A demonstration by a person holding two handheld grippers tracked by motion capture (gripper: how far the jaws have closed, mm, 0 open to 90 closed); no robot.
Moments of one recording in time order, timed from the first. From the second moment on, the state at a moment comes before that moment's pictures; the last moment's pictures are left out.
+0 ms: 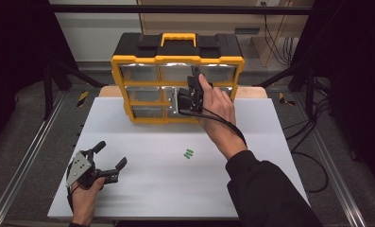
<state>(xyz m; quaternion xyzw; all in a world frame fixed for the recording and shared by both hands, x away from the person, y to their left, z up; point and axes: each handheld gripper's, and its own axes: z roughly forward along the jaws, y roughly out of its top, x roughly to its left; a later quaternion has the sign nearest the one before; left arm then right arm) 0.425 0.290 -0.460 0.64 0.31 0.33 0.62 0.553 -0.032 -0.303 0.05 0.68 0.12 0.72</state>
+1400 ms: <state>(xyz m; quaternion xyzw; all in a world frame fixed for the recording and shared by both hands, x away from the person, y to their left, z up) 0.425 0.290 -0.460 0.64 0.31 0.33 0.62 0.570 -0.027 -0.306 0.04 0.68 0.11 0.73</state>
